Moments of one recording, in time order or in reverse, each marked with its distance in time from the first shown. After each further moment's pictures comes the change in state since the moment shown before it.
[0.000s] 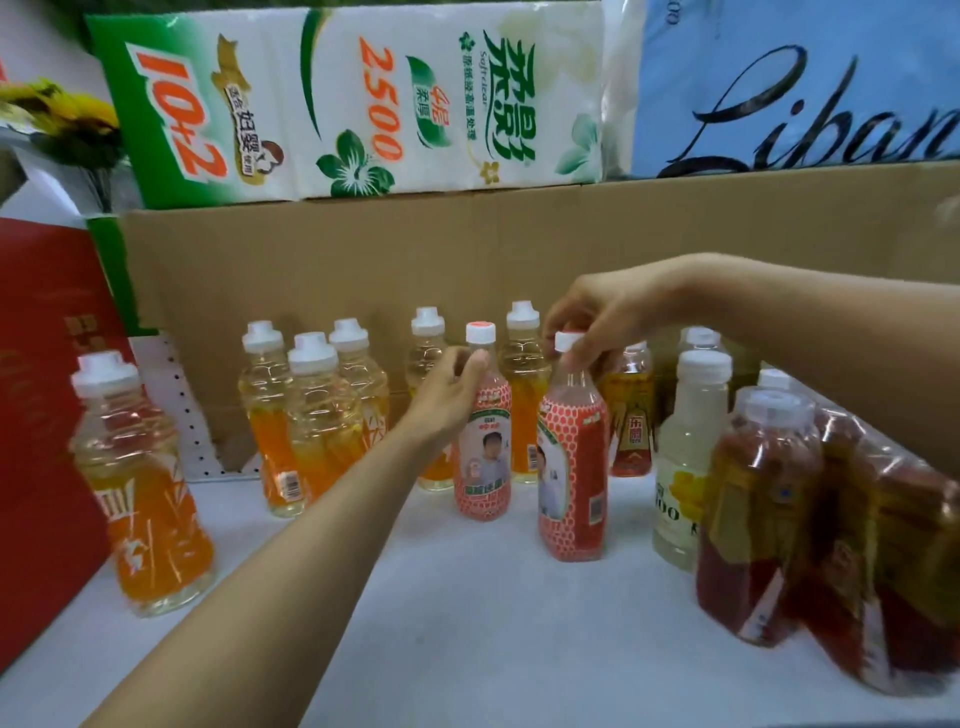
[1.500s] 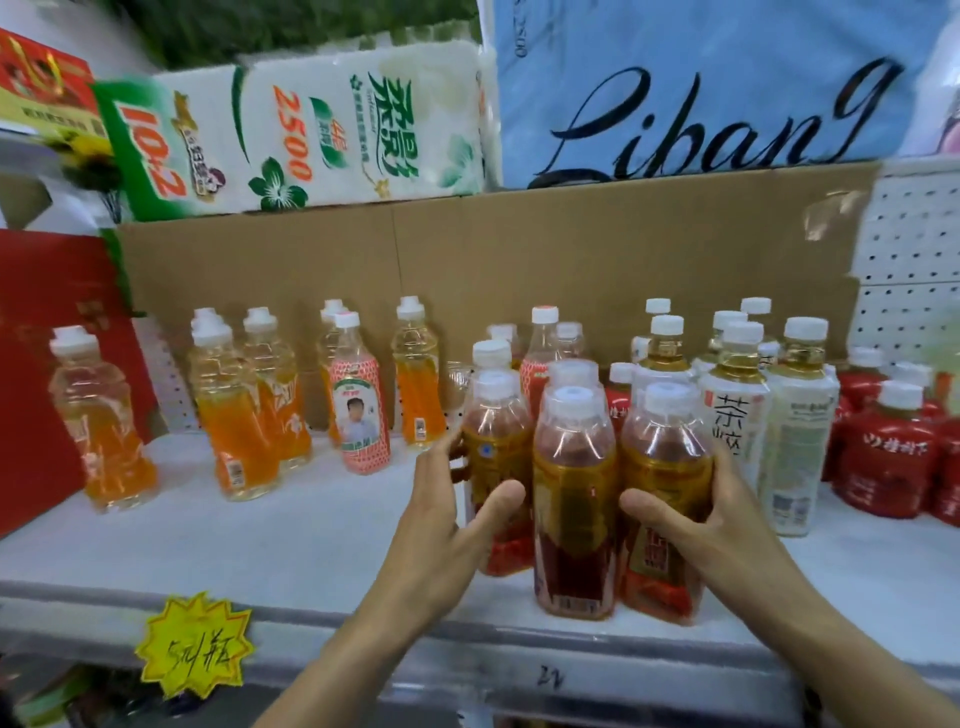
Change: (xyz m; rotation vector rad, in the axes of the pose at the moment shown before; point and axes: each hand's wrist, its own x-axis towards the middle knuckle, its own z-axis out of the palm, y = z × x) left_hand -0.163 0.071 0.203 0.090 0.146 0.048; right_hand -0.223 0.209 0.135 0.915 0.626 -0.008
